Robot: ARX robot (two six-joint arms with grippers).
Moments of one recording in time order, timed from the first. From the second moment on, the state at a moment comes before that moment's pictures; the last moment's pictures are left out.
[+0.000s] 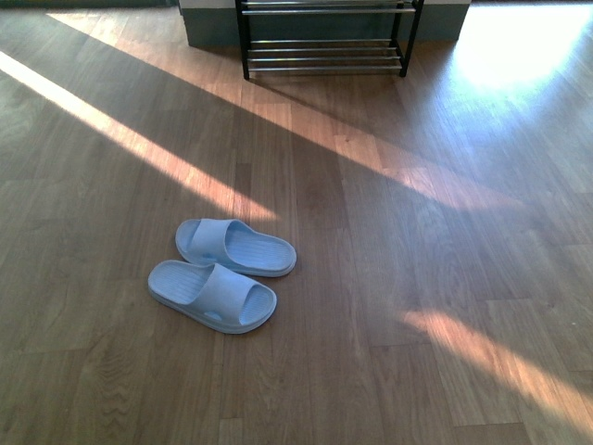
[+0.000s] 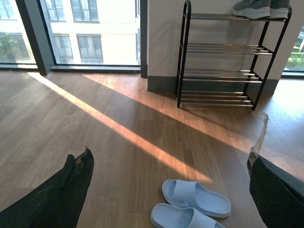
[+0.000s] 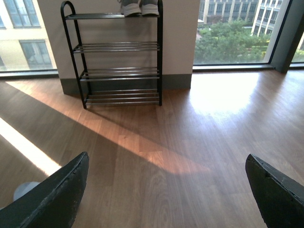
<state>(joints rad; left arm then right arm) 0.00 0.02 0.01 0.00 0.00 0.00 0.00 0.00 0.02 0.00 0.00 0.00</state>
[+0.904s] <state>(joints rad) 0.00 0.02 0.01 0.00 0.00 0.00 0.00 0.00 0.02 0.00 0.00 0.00</state>
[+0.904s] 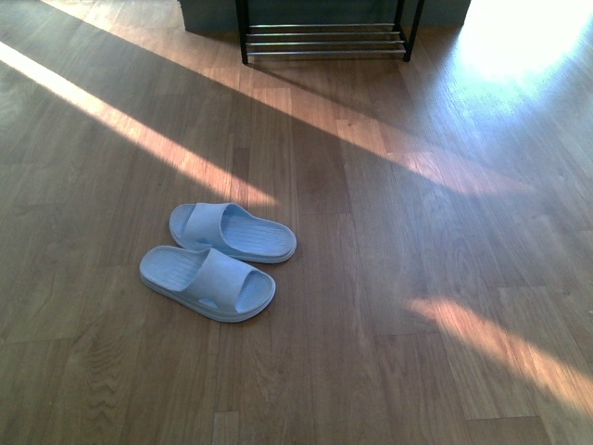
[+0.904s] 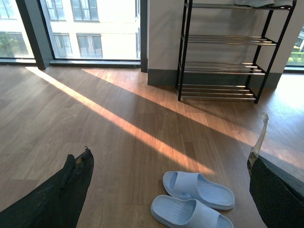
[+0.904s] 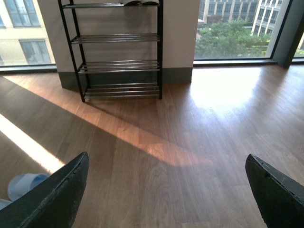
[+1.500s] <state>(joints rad) 0.00 0.02 0.01 0.00 0.00 0.00 0.00 0.00 0.02 0.00 0.00 0.00</state>
